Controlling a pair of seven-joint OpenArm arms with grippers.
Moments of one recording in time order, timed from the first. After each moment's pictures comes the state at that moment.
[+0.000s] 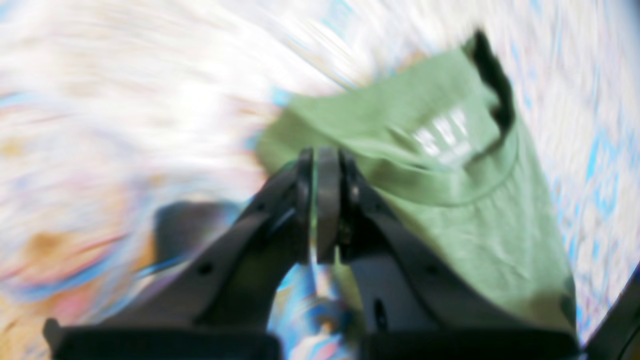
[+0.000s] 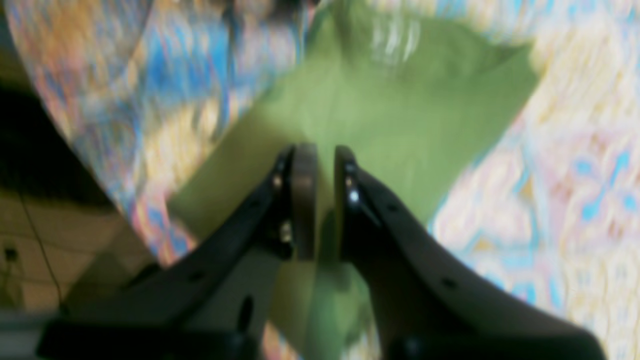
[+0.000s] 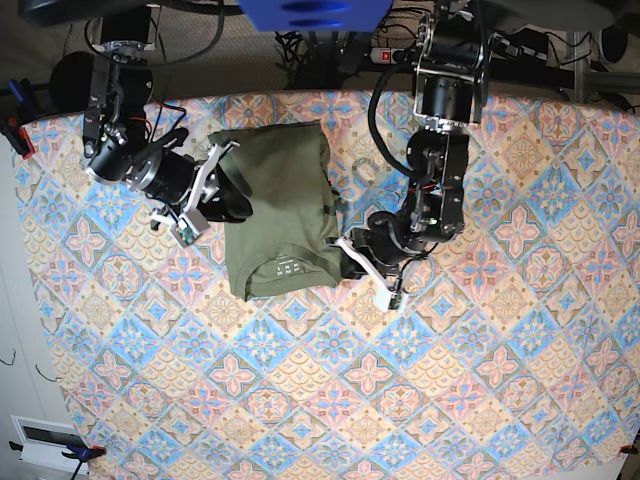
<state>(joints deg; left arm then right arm) -7.3 2.1 1.5 82.9 -25.0 -12.2 48.1 -9.2 13.2 8.3 110.4 41.5 40.9 -59.4</state>
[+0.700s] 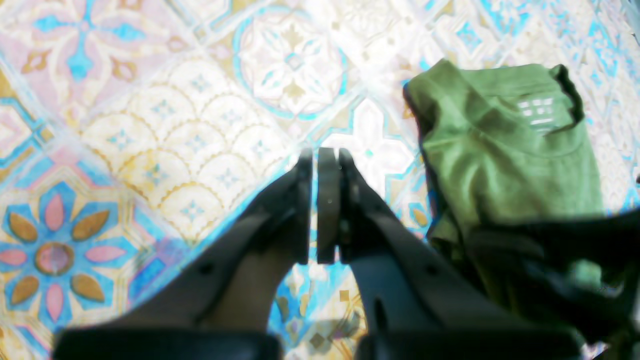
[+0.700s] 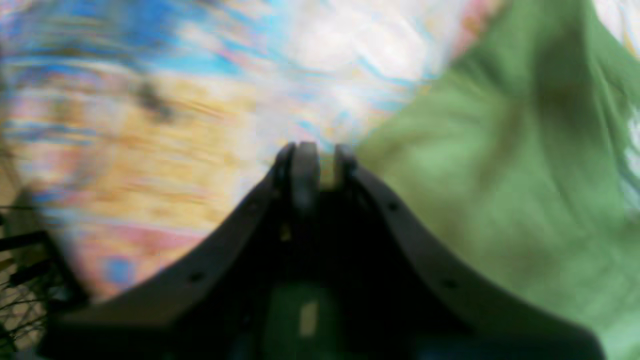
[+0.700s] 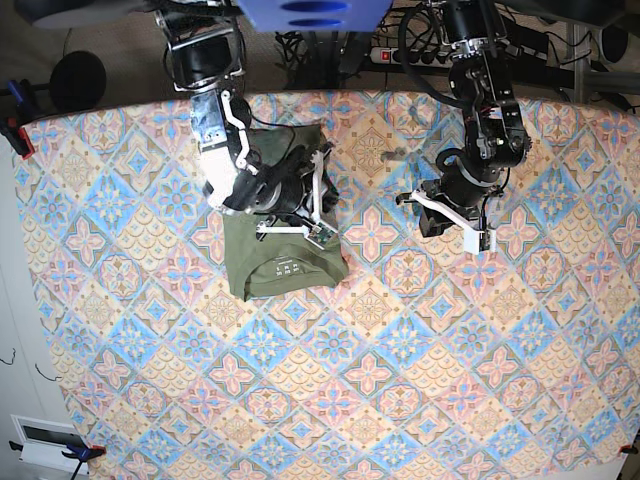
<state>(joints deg) 10.2 2.1 -14.1 104.8 -24.8 -12.4 51.8 0.7 -1.4 -12.6 88.1 7.2 40.8 -58.3</state>
